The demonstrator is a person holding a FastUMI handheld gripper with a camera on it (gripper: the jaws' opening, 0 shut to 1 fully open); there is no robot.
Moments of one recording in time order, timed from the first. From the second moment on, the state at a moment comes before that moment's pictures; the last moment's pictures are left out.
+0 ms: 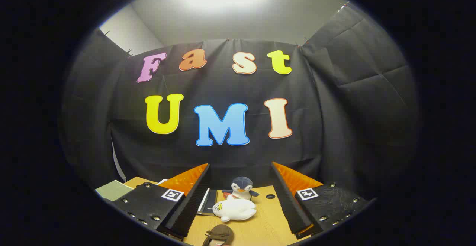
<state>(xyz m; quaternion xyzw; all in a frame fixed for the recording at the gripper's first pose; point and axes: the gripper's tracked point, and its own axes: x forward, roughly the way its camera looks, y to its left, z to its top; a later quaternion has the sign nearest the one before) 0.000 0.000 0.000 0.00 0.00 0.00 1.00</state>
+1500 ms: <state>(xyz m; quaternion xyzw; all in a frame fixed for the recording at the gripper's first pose) 0.009 0.074 -0.060 0.08 0.08 0.06 0.99</state>
